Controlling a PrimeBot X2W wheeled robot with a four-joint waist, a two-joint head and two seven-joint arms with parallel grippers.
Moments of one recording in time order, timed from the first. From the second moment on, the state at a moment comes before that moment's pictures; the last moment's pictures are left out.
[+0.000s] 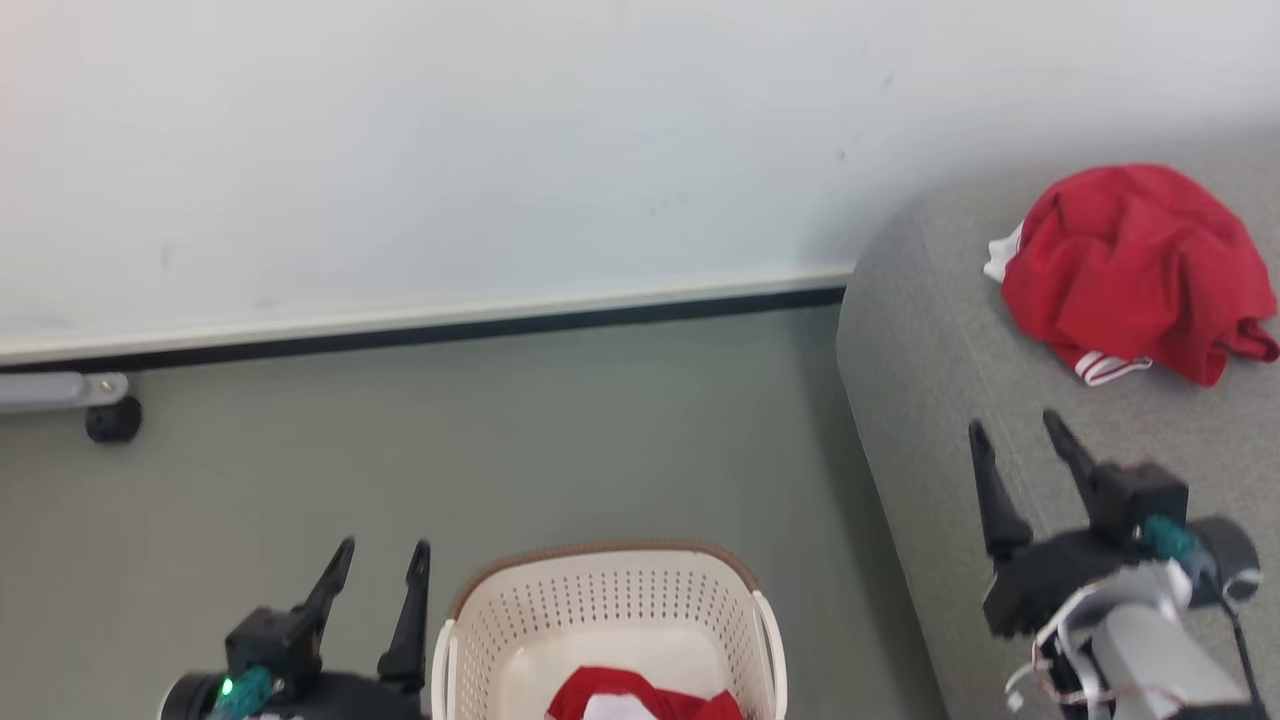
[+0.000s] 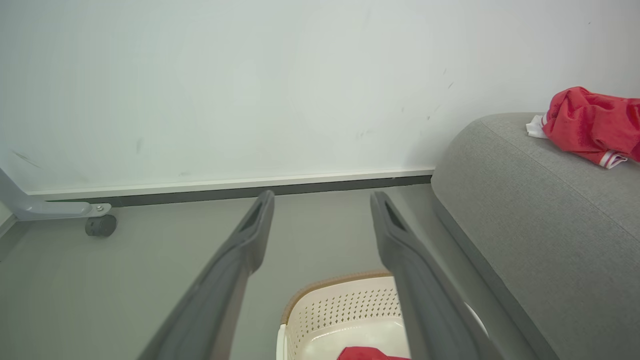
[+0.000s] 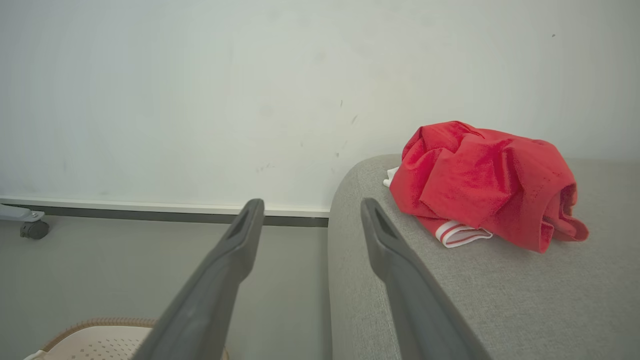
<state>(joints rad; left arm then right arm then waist) -0.16 0.27 -0.42 0.34 -0.55 0.11 -0.25 -0.42 -0.27 0.39 0.57 0.37 -0.06 -0.25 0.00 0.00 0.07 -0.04</state>
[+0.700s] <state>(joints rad) 0.13 0.29 -0.27 0.17 -0.53 0.12 -0.25 0.00 -0.24 0.32 0.19 0.31 -0.12 -0.25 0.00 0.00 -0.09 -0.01</state>
